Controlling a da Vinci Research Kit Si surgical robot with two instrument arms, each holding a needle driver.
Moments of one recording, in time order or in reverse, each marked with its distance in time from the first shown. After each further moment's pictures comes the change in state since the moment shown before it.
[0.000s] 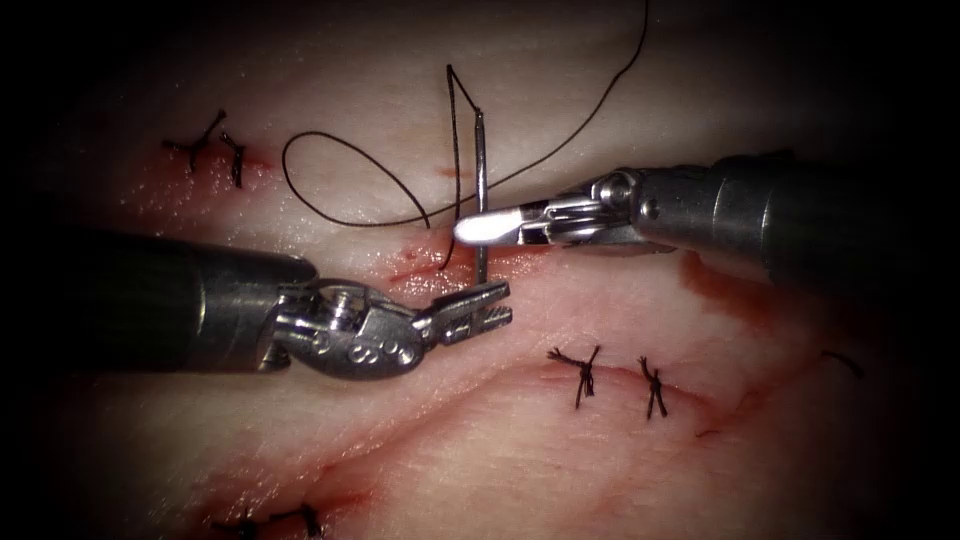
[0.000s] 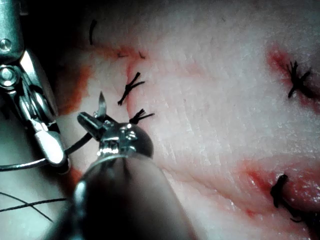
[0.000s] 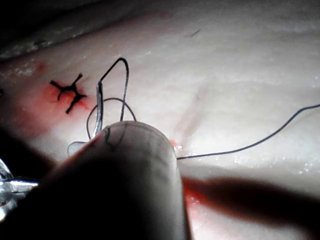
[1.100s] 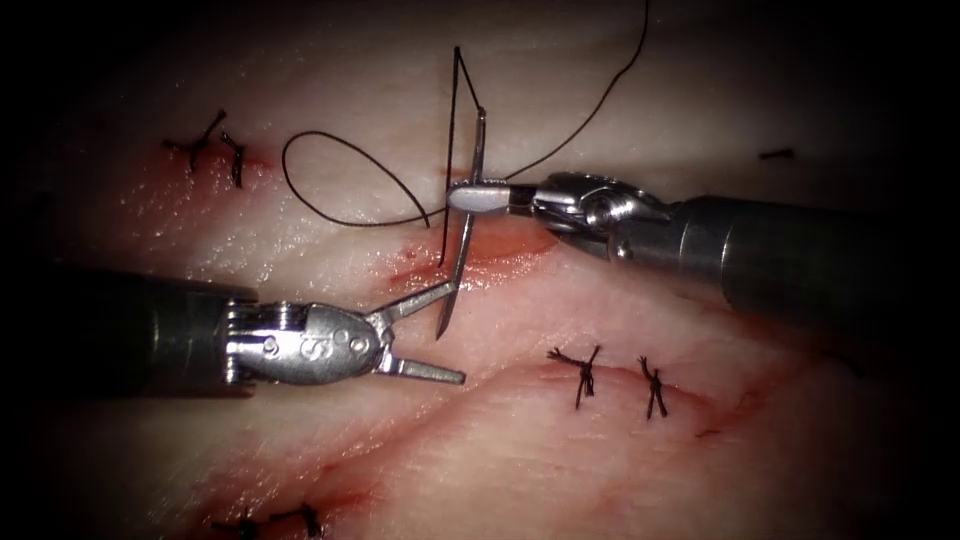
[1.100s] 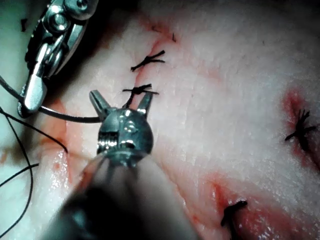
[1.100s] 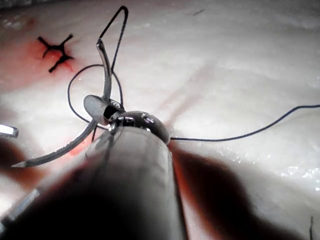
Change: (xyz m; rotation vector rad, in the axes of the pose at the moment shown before) right arm 0.003 0.006 0.000 -0.006 0.128 -0.553; left arm -0.002 0.001 -0.003 -0.326 0.094 -0.623
